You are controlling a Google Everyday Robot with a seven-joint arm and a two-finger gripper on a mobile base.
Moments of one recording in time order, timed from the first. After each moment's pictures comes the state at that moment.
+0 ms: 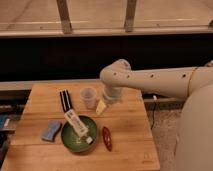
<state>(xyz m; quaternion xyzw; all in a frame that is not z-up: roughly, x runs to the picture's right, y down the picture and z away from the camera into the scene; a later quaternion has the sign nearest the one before) 0.021 0.101 0.755 -0.31 0.12 0.45 0.83</state>
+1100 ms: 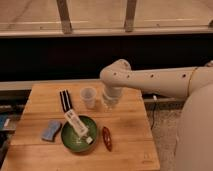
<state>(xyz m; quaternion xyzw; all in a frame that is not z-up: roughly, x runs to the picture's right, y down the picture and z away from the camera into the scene) 0.021 0.101 0.755 -0.31 0.12 0.45 0.83</state>
